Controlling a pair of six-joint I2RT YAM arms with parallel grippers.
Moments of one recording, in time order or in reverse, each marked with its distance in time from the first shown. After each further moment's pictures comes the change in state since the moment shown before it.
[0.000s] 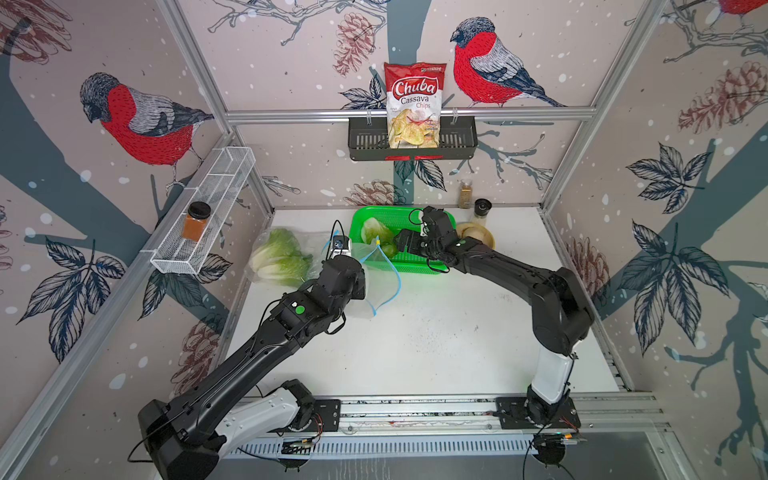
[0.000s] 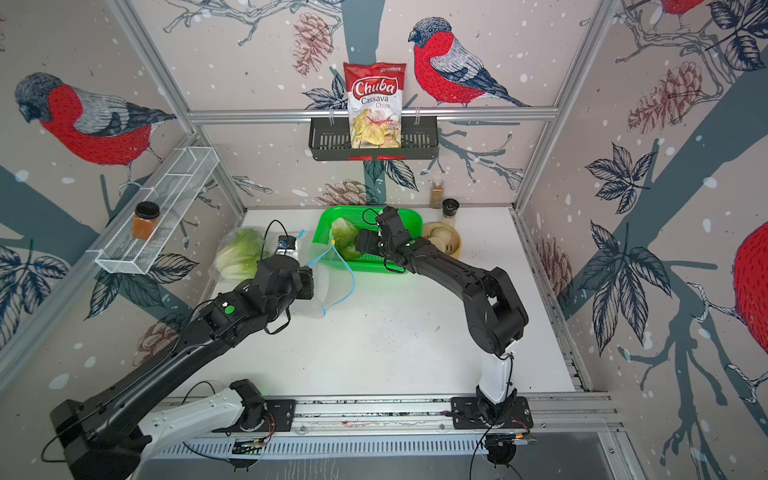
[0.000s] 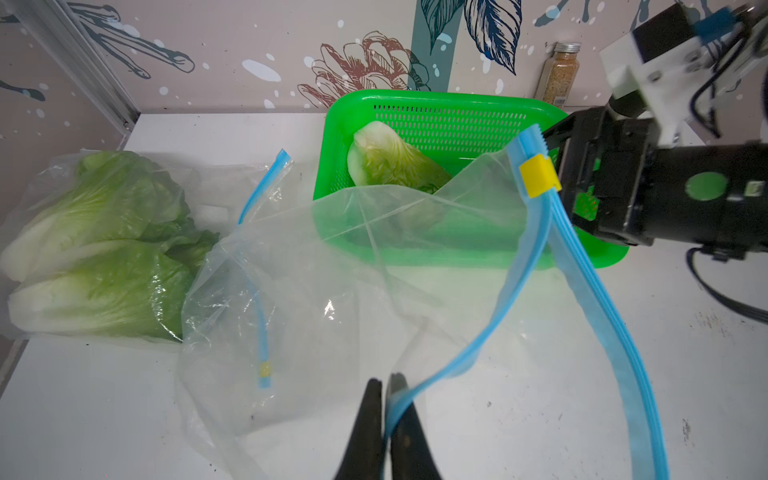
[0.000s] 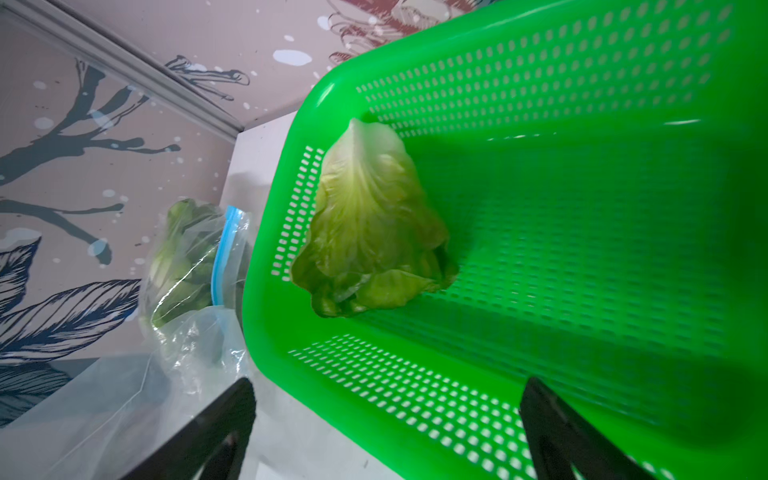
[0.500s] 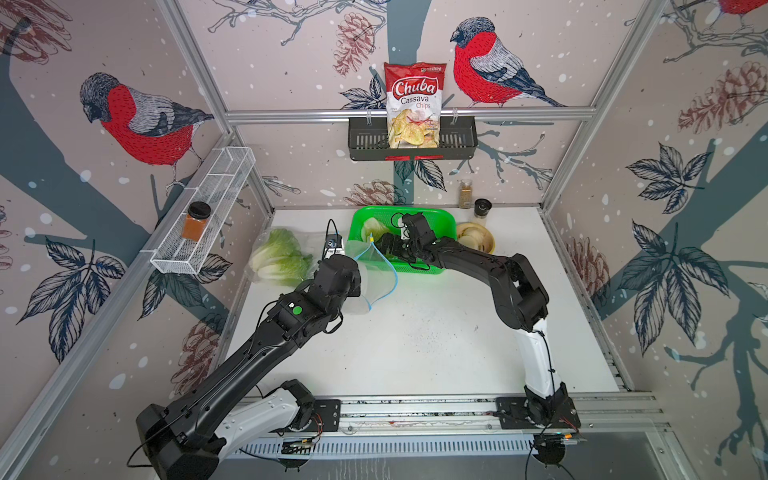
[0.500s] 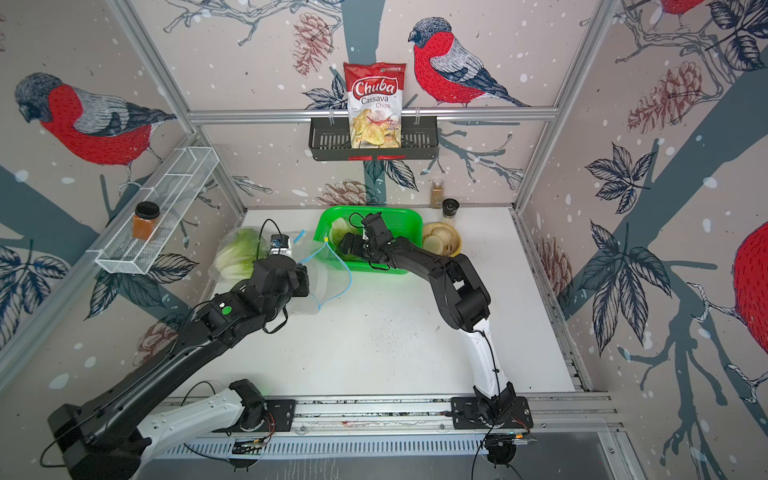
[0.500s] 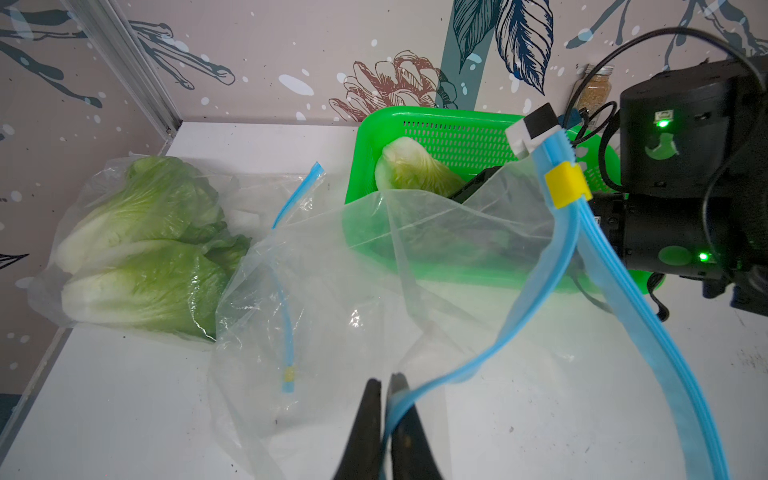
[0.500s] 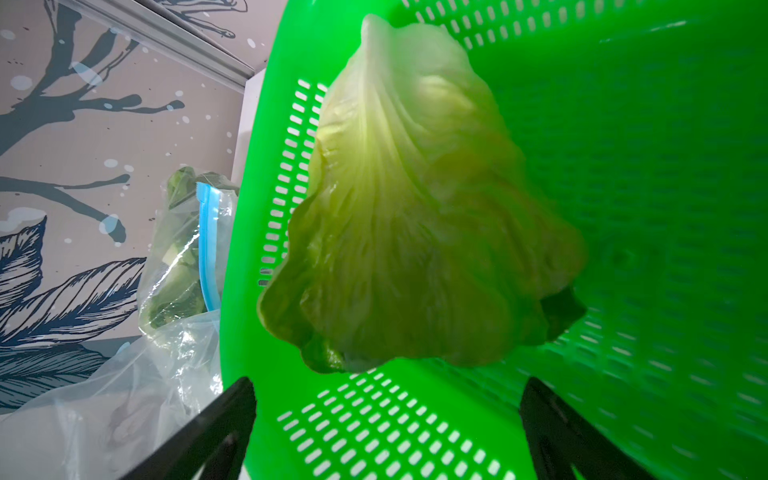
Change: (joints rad) left arm 0.021 -0.003 -0.017 0.006 -0.050 -0.005; right arm 0.014 0.296 0.213 0.053 -0.172 0.076
